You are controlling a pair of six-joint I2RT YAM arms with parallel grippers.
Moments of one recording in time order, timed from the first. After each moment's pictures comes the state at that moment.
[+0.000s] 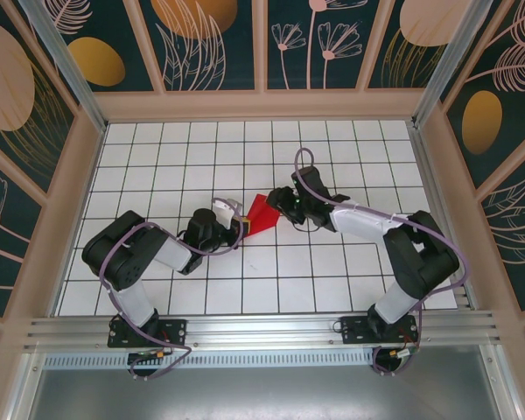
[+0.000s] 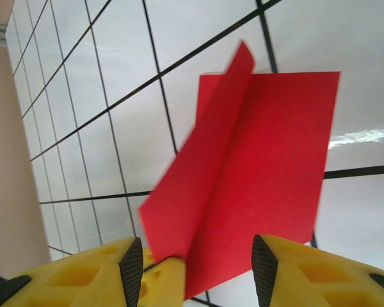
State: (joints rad) left arm -0.60 1.77 0.42 0.93 0.29 -0.31; right arm 0.62 1.62 0.90 -0.04 -0.24 1.05
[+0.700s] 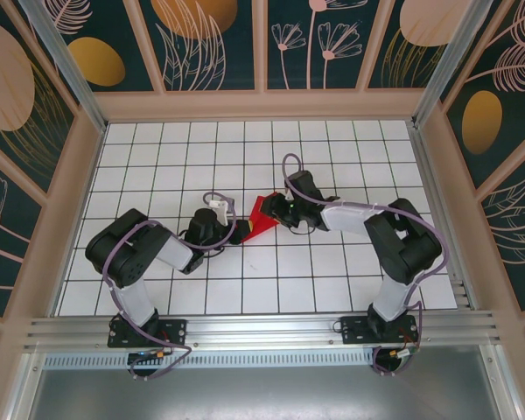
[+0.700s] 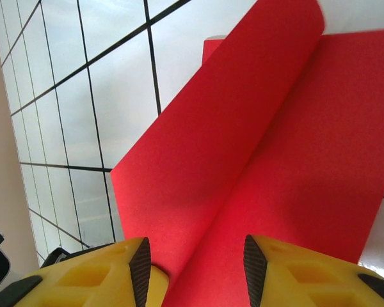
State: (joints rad) left arm -0.60 1.79 0.44 0.92 0.32 -0.75; right arm 0.62 1.76 0.92 0.05 -0.36 0.95
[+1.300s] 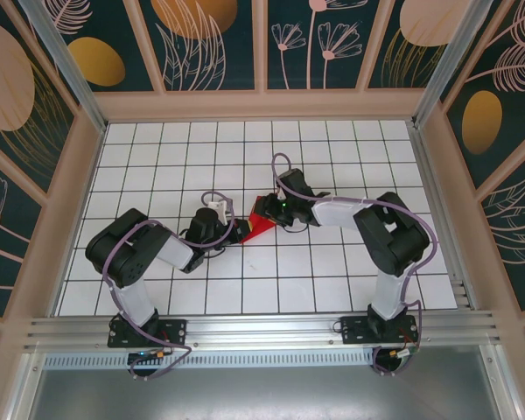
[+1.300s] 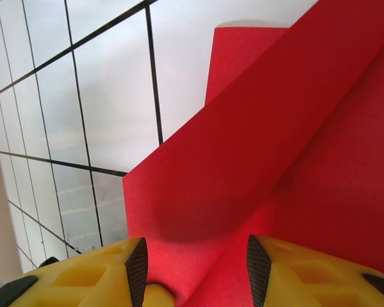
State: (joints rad) left arm -0.60 1.79 0.45 0.88 0.31 -0.85; right arm 0.64 1.85 1.01 -0.01 -0.36 0.91
